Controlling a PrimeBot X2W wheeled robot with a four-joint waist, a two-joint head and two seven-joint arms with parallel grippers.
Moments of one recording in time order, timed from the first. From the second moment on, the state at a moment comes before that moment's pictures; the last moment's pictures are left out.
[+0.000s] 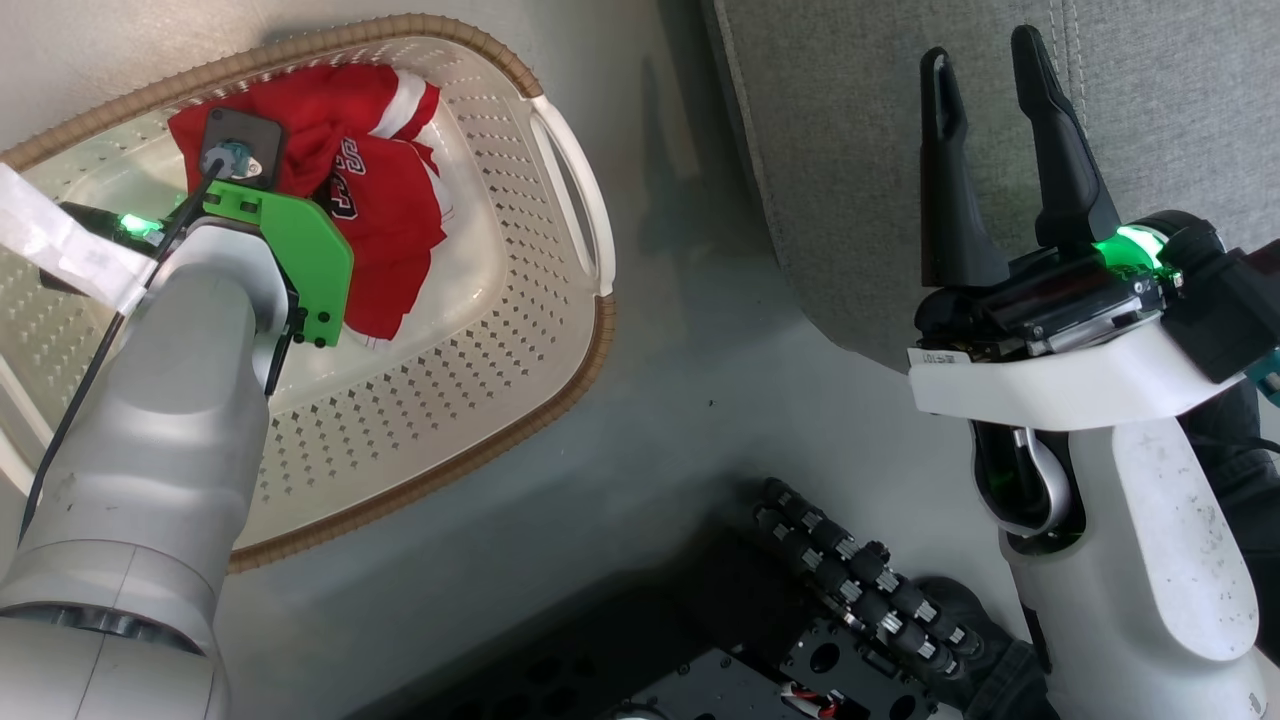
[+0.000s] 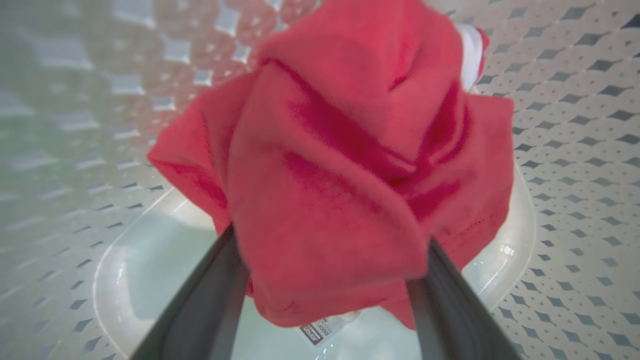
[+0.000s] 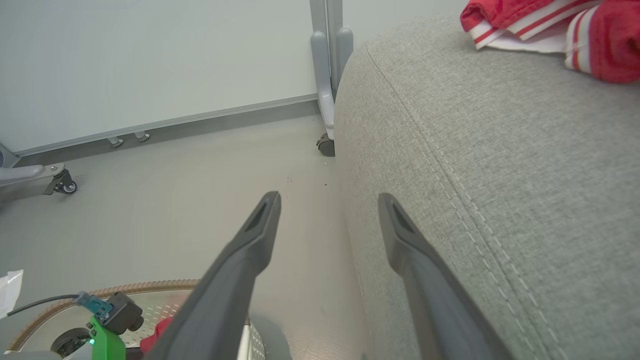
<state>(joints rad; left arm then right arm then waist) -1.08 0.18 -0.50 1.25 -0.24 -0.05 -0.02 -0.44 -0.05 0.18 -0.11 0.35 0.13 -0.26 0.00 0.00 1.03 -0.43</state>
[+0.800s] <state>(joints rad) -1.11 0.19 -0.52 1.28 -0.26 -0.03 0.03 -0.33 -0.05 0.14 -0.19 0.35 0.13 -0.26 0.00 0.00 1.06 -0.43</state>
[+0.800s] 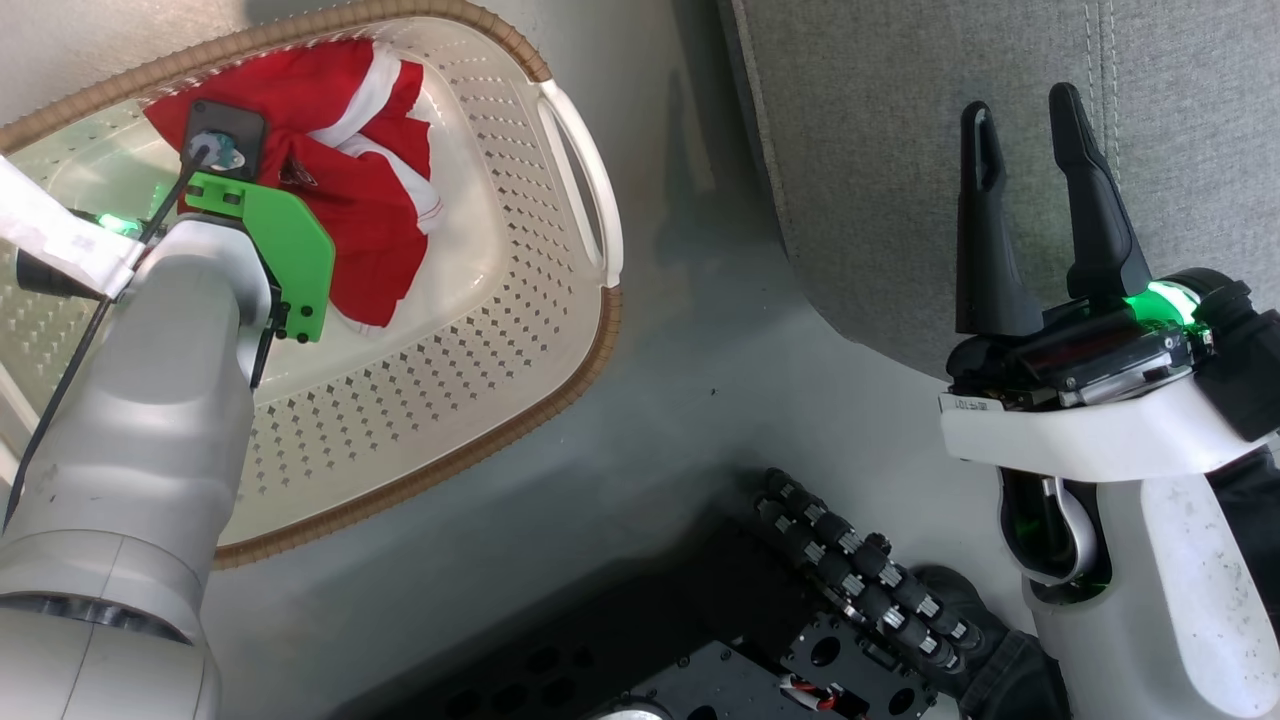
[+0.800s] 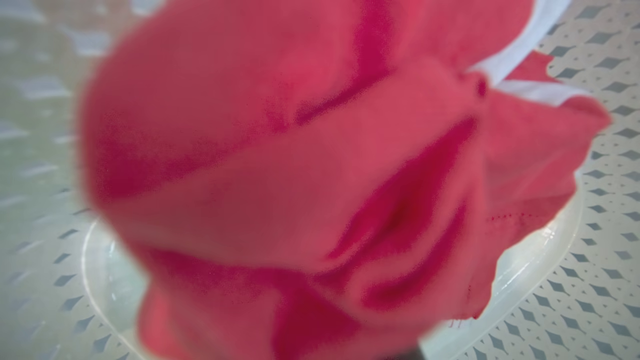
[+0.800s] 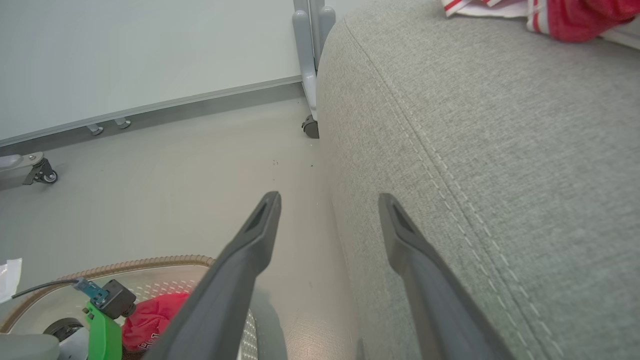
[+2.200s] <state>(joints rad) -0.68 0.15 -0.54 0.67 -0.29 -0.07 -0.26 -0.27 -0.05 0.06 -0.11 0.15 0.13 -0.20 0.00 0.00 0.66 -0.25</state>
